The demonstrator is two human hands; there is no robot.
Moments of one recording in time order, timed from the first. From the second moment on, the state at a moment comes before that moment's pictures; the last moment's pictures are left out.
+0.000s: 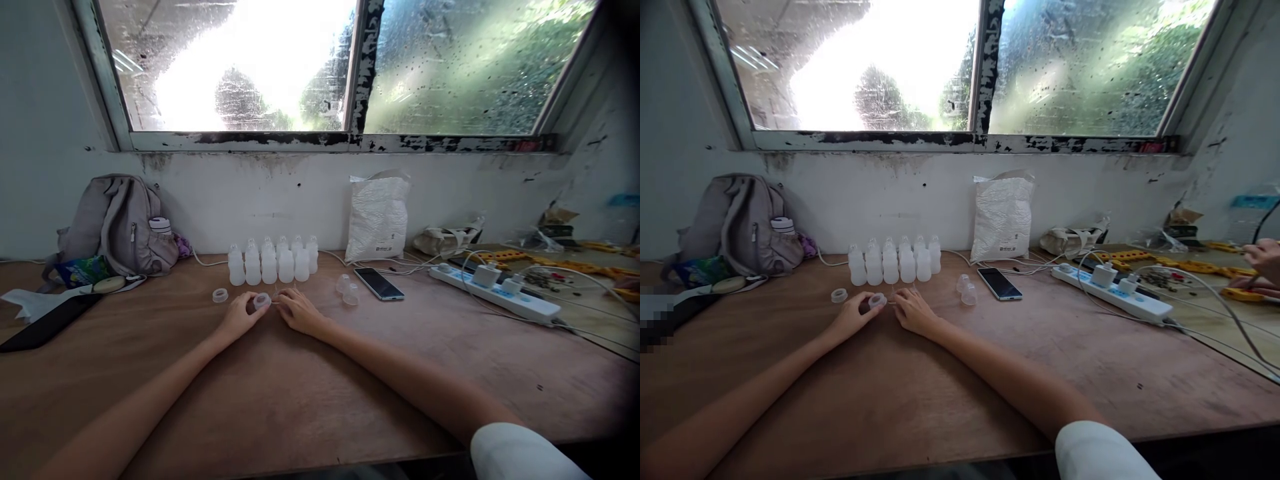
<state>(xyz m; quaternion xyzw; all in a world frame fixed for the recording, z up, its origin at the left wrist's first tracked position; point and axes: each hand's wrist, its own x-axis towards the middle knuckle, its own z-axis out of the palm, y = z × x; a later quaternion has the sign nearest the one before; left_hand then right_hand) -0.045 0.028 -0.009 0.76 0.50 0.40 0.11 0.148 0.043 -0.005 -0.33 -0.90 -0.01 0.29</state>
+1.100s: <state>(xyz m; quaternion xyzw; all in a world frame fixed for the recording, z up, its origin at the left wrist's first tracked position) -0.040 0.029 -0.010 0.82 0.49 0.27 0.10 0.149 0.029 0.001 -0.21 -0.93 0.01 0.30</state>
